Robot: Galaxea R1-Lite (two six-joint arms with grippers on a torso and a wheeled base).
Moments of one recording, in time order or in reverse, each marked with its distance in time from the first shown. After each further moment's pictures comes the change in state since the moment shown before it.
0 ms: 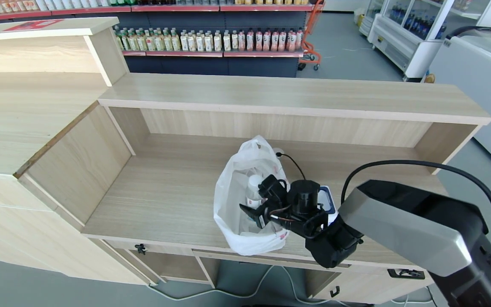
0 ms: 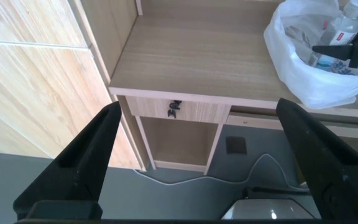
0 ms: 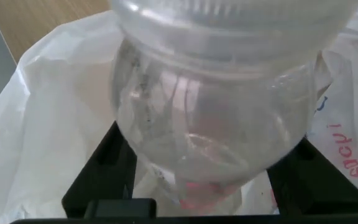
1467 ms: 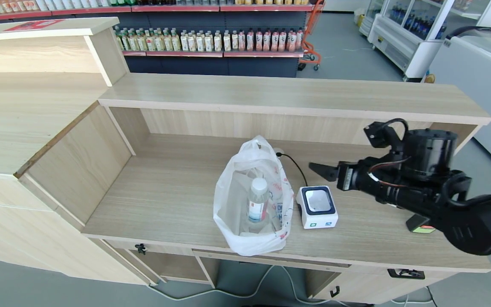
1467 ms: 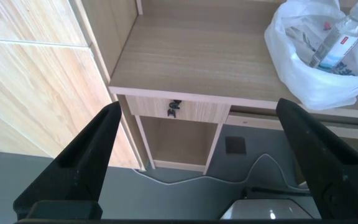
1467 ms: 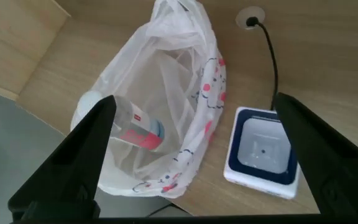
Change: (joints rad) left arm 0.000 0.000 0.000 0.001 0.001 -0.007; right arm -0.244 -0.721 0.459 0.301 -0.060 0.404
